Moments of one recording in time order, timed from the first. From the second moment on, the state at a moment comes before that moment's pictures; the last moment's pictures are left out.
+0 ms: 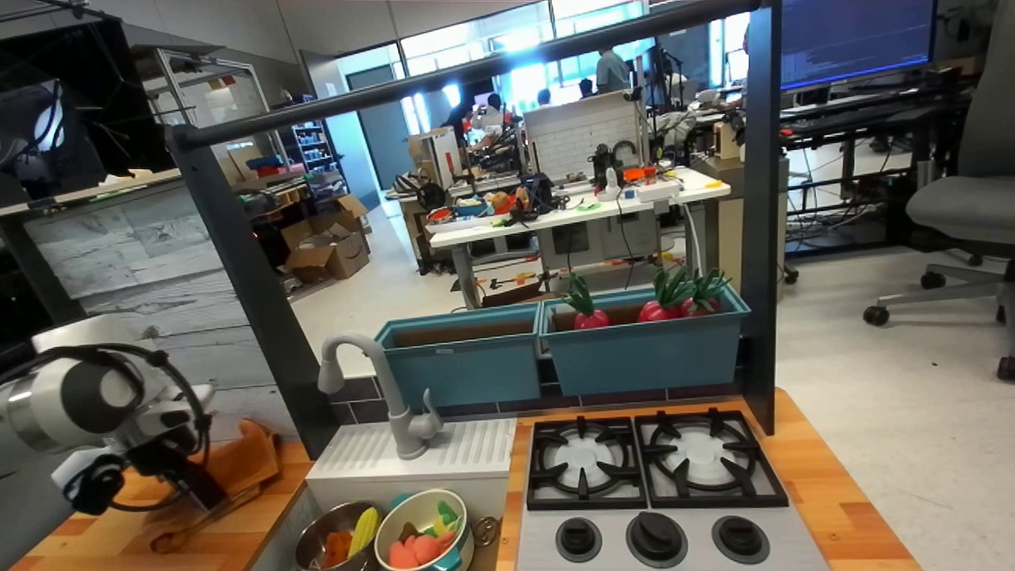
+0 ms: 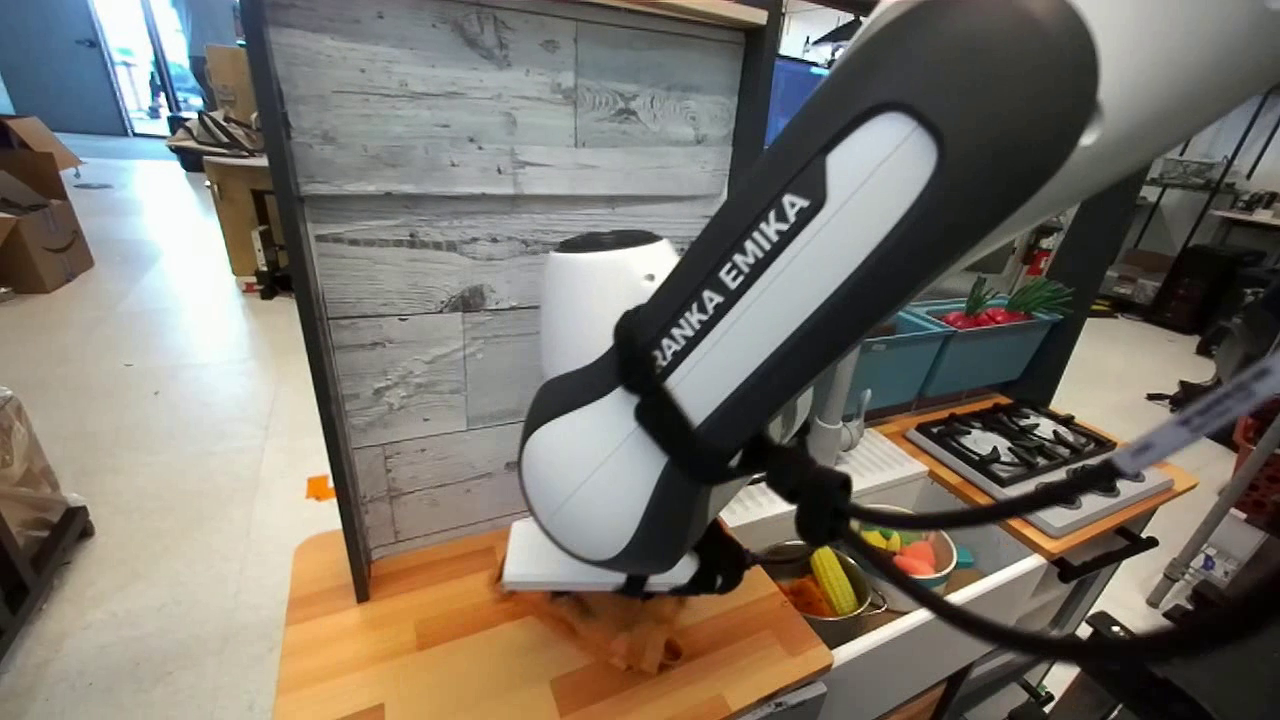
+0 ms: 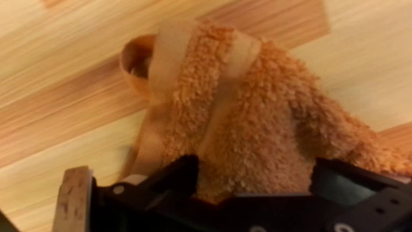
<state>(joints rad) 0.53 1.30 -0.07 -1.31 0.00 2.59 0.87</state>
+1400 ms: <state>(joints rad) 0.61 1.34 0.18 -1.25 0.06 2.61 0.64</state>
